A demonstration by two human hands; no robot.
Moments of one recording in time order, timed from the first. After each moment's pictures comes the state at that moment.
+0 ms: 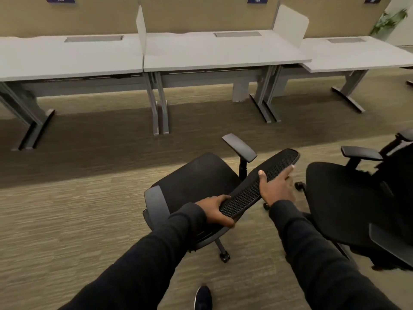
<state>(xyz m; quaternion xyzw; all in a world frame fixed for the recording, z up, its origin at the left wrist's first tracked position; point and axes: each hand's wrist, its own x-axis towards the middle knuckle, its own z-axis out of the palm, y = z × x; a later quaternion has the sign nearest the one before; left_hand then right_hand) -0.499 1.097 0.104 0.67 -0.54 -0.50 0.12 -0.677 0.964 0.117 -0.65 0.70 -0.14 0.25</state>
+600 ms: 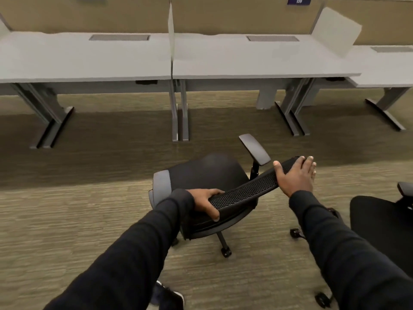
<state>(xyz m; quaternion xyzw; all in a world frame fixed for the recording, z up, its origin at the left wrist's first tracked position) -0.231 1.029 0.114 0.66 -0.46 -0.58 0.10 -0.469 0.838 0.122 -0.74 0.64 -0.11 0.16</state>
